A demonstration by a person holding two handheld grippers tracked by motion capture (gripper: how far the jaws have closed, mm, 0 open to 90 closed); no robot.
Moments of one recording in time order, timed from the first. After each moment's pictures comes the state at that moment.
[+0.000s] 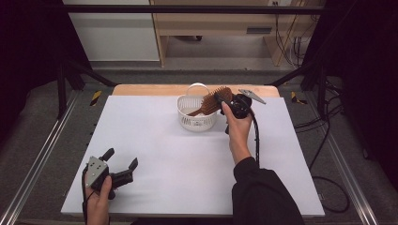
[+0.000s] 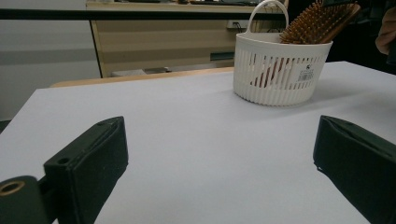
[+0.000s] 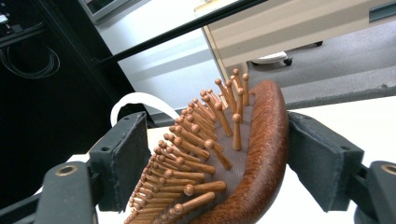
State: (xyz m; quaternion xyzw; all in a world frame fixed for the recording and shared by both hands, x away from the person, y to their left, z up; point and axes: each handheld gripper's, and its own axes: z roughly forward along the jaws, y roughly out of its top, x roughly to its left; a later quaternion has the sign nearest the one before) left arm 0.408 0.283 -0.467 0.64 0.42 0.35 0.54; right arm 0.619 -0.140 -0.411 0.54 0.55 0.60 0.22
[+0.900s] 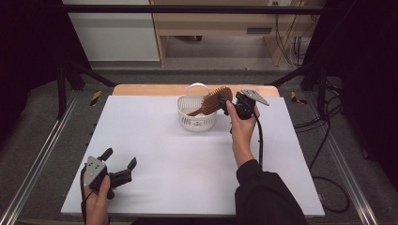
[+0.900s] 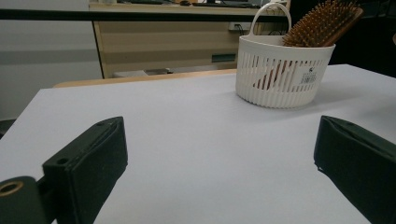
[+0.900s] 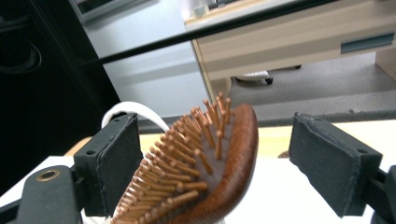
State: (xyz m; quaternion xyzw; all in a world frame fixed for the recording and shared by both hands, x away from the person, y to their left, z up) left arm 0.409 0.289 -0.467 0.63 0.43 0.34 0.55; right arm 0.606 -0.147 -0.400 0.53 0.55 0.58 0.28
